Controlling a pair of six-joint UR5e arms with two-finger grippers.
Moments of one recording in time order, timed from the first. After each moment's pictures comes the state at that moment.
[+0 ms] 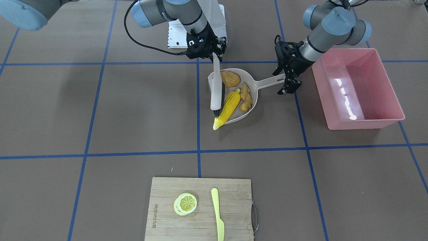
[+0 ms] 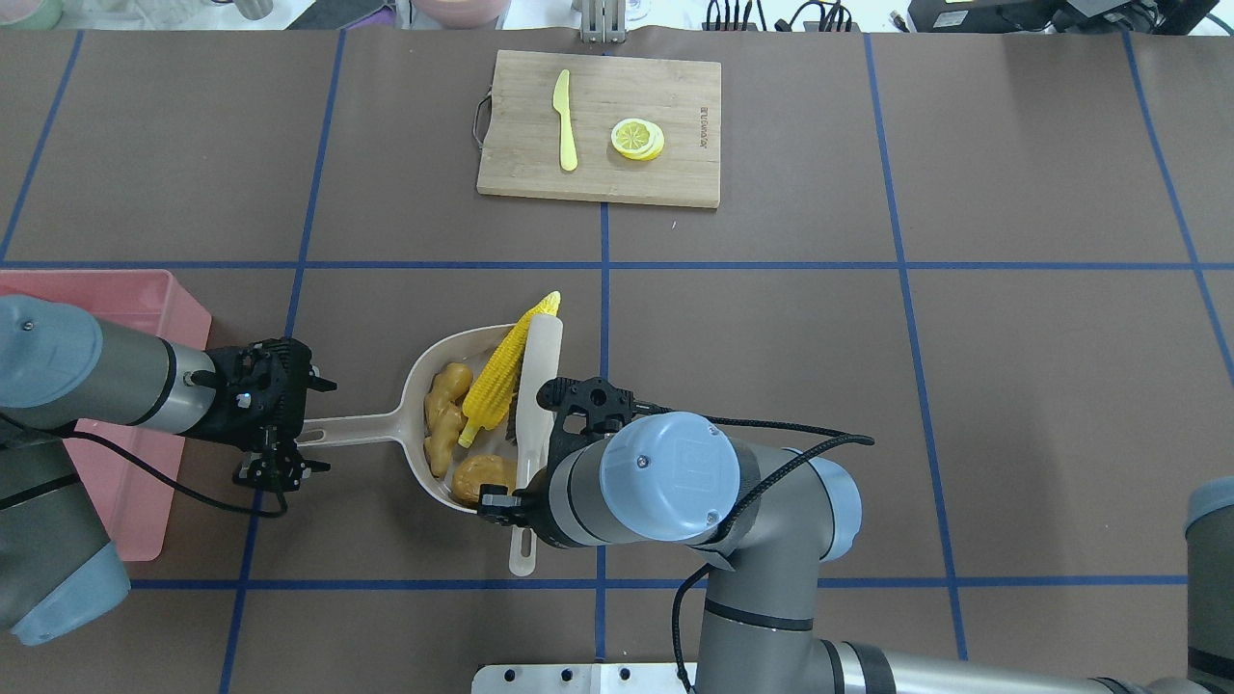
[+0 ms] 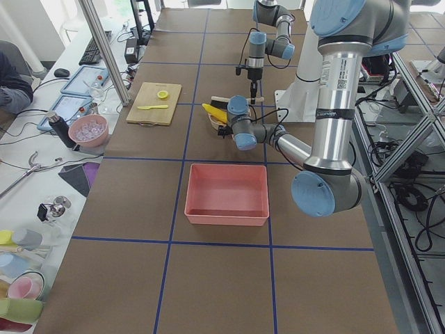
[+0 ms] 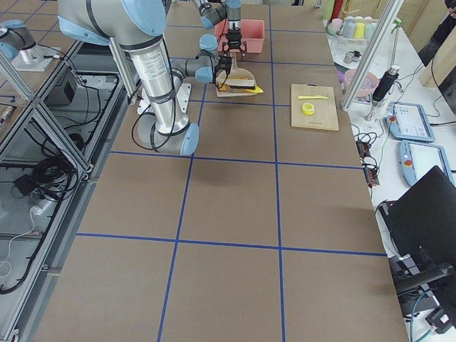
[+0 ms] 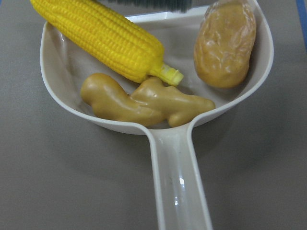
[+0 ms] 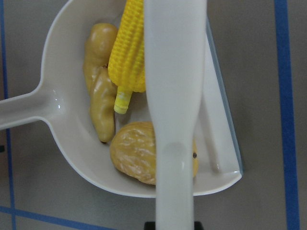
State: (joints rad) left arm -0.60 -1.64 -1.86 -2.29 -2.04 0.25; right arm 0.25 -0.90 1.73 -1.18 1.77 1.56
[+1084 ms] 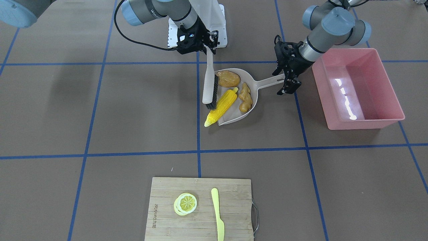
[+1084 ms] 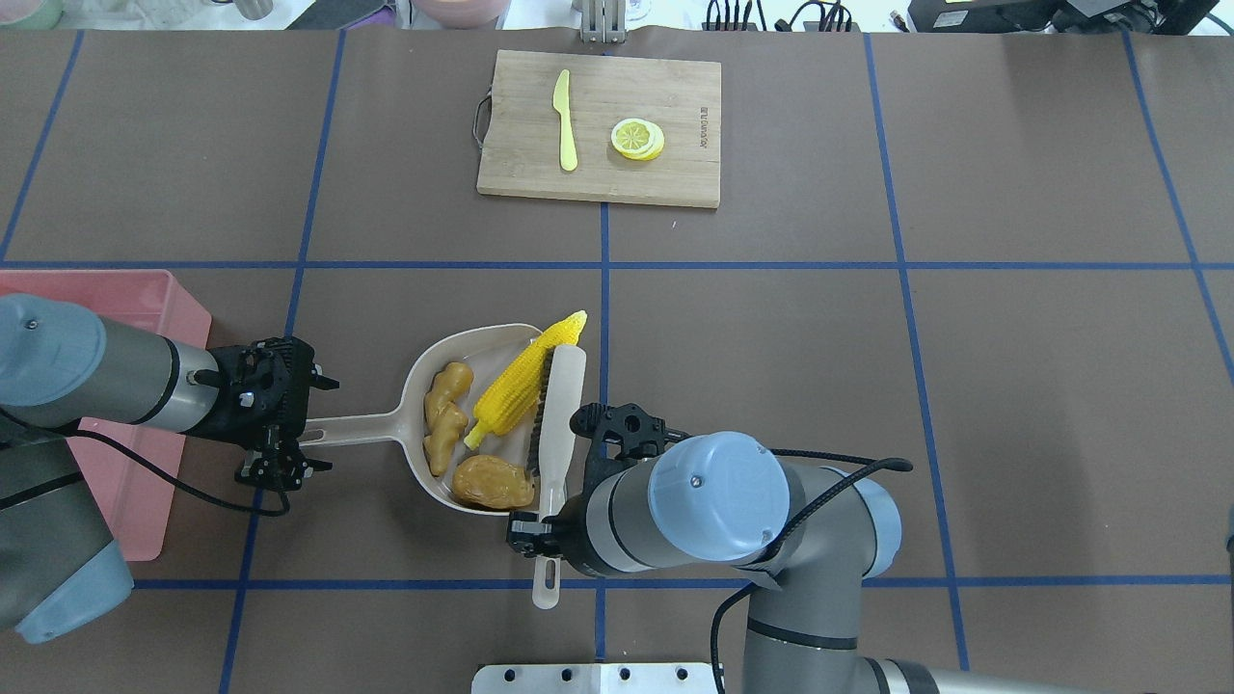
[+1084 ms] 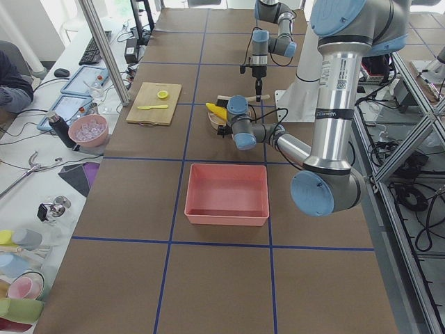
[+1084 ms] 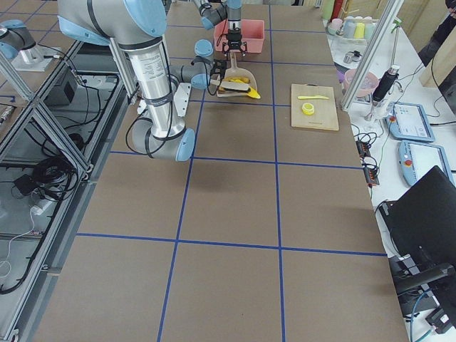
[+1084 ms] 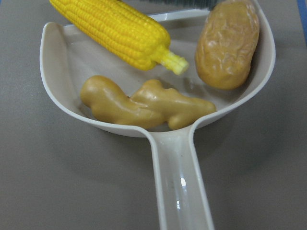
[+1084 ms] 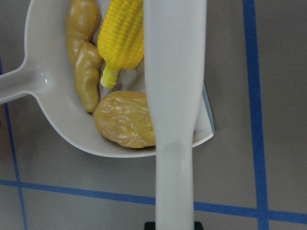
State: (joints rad) left arm -0.60 -1.64 -1.86 -2.29 -2.04 0.26; right arm 0.26 -0.99 1.84 -1.20 1.88 1.60
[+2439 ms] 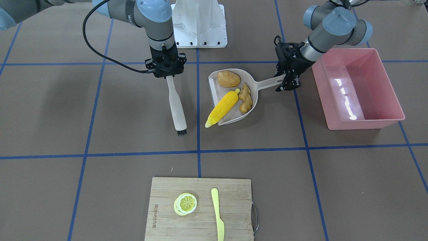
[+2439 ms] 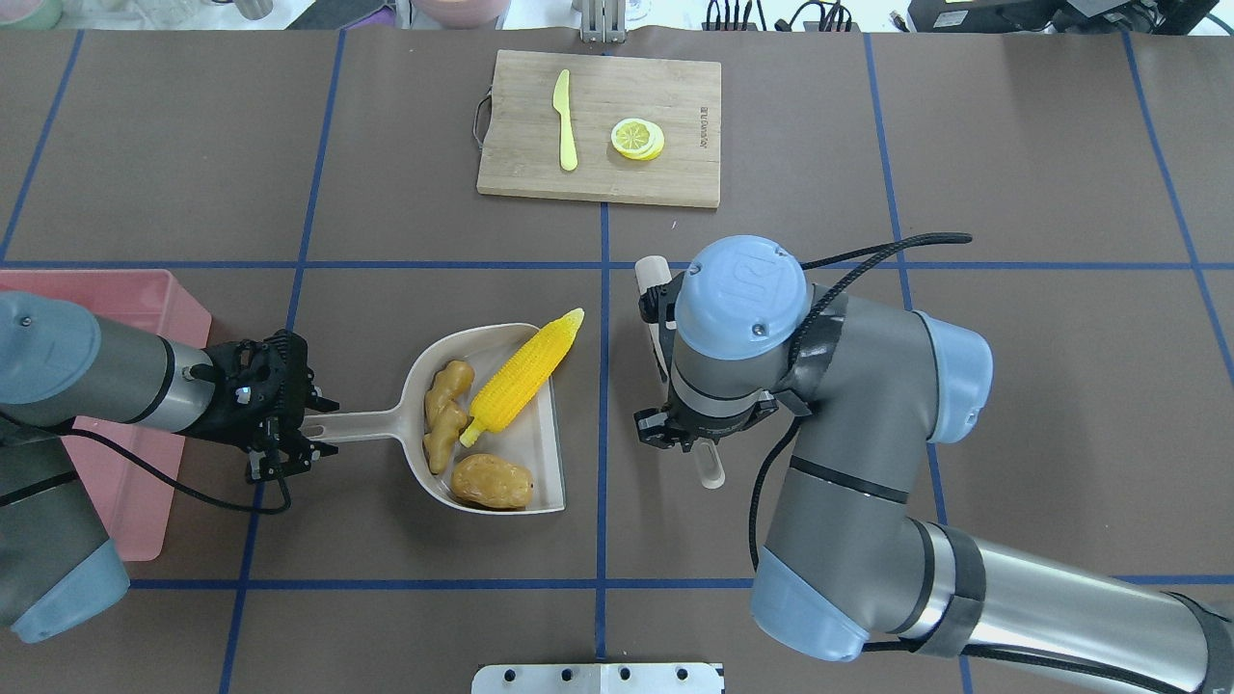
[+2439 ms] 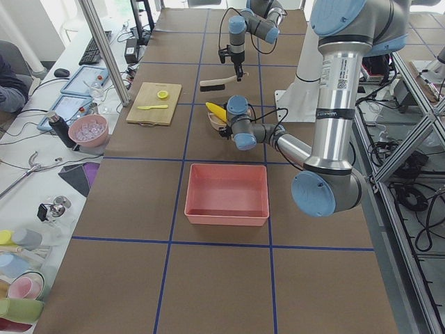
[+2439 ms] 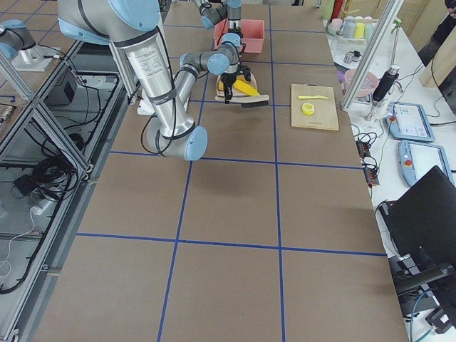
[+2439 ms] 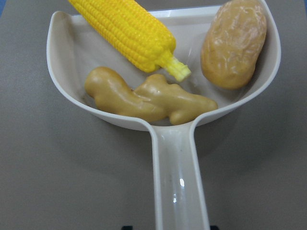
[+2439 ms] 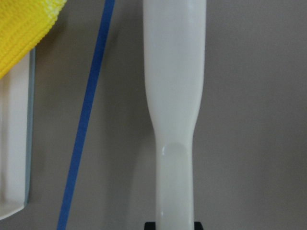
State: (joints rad) left arm -0.60 -1.64 -1.86 -2.29 -2.06 0.17; right arm 0.45 -0.91 1.82 -1.83 1.92 0.99
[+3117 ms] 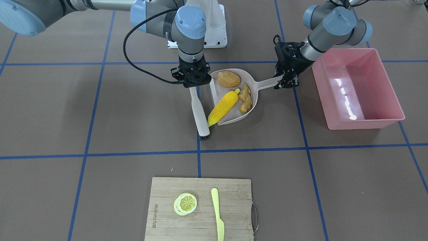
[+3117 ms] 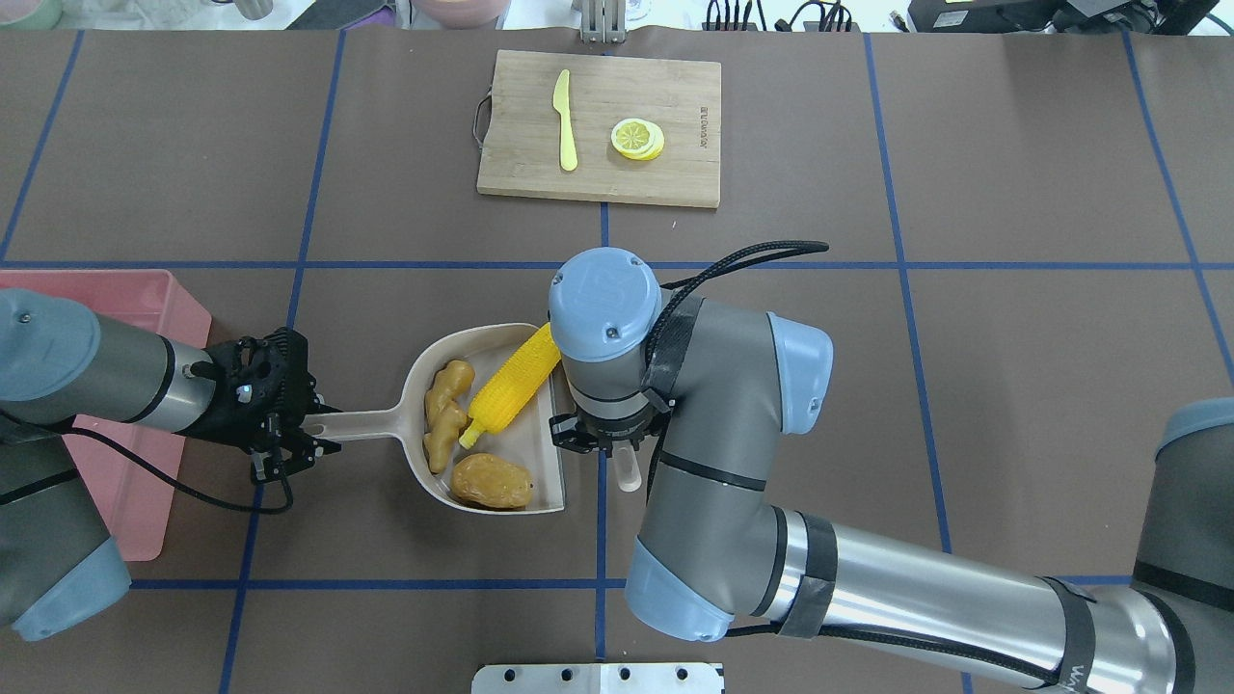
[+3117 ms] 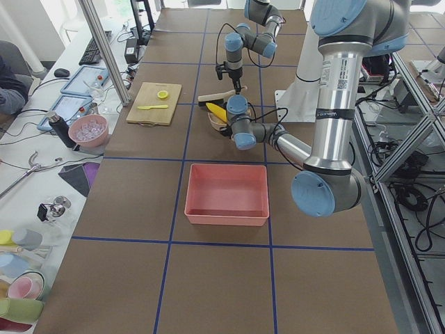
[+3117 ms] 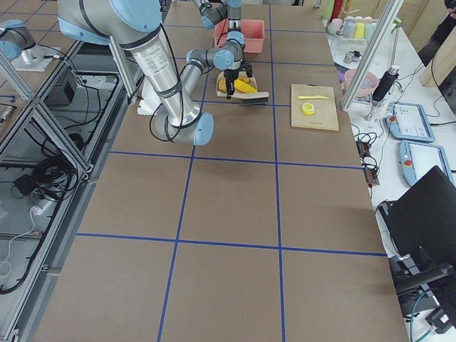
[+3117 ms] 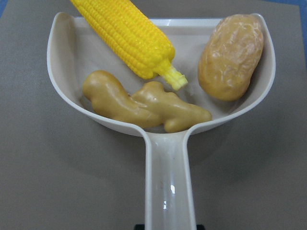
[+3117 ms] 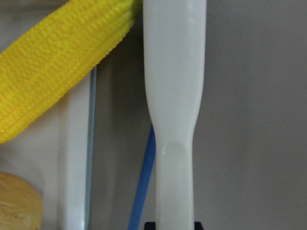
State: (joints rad) left arm -0.61 -1.65 -1.86 -2.29 -2.07 0.15; right arm 0.41 -0.76 1.61 -1.76 1.93 1.04
